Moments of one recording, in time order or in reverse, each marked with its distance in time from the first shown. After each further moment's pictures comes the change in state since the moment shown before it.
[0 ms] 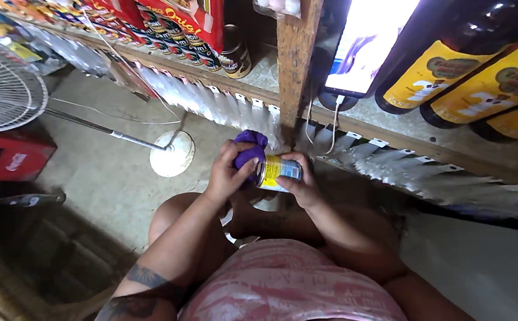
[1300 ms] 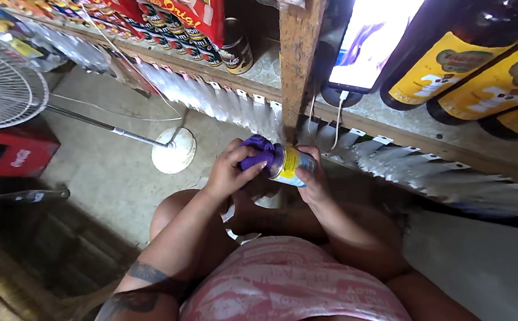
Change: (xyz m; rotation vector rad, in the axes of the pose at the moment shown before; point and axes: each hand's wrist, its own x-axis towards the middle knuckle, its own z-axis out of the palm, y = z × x) left_hand 0.002 0.001 -0.007 0.066 -0.130 0.053; right_hand 0.003 0.009 -0.011 0.191 0.103 -0.079
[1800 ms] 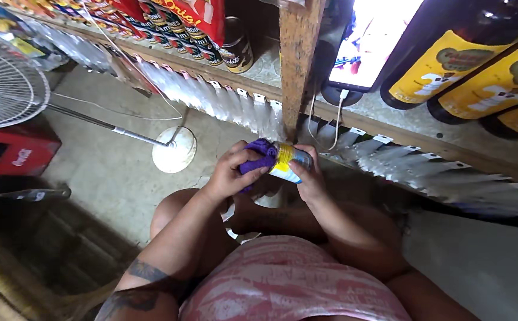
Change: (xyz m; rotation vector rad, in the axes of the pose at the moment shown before) left_hand 0.000 0.001 -0.001 -0.214 -0.068 0.077; right_hand 0.000 0.000 0.004 -0.136 0.141 0.119
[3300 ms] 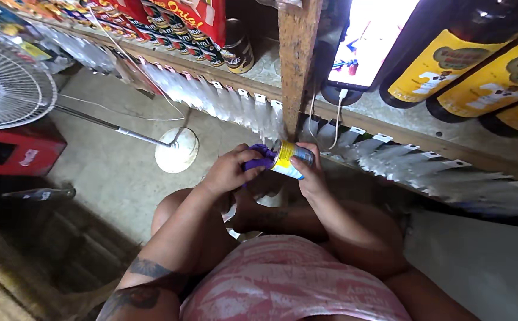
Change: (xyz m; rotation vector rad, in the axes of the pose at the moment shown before) left_hand -0.001 -0.001 -0.011 0.315 -0.274 -0.291; right_hand 0.005 0.004 -0.004 0.021 0.038 -0.010
